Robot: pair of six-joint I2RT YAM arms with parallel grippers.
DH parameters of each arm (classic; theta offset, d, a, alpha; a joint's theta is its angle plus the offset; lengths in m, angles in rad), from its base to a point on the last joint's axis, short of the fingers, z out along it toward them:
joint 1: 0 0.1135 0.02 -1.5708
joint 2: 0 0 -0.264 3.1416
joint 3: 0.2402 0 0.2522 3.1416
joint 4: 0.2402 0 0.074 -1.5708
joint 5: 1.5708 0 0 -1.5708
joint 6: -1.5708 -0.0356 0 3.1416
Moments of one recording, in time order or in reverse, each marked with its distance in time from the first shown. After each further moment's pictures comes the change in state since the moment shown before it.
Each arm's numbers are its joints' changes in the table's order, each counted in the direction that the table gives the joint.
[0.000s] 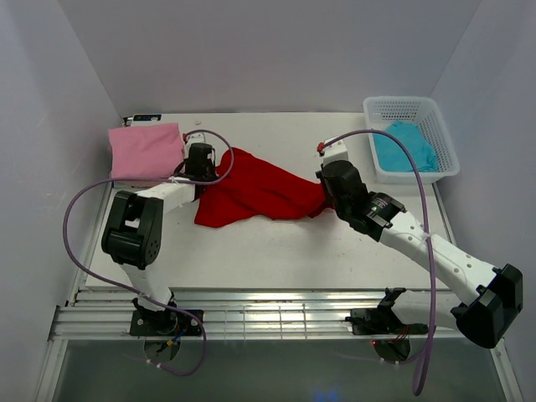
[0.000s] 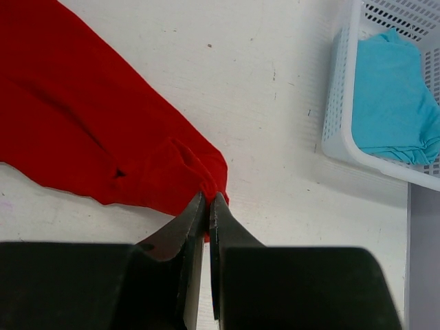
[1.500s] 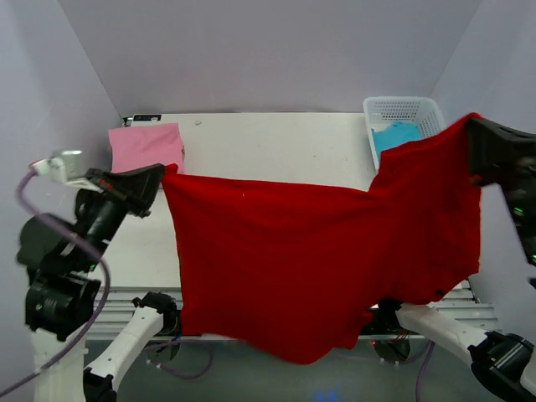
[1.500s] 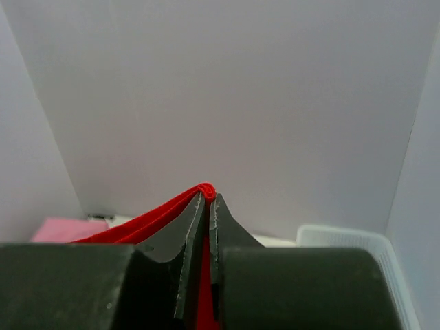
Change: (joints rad) left arm -0.014 -1.204 0.411 0.672 0.468 0.170; right arm -0.162 -0.334 0.968 0.296 -0.298 0.084
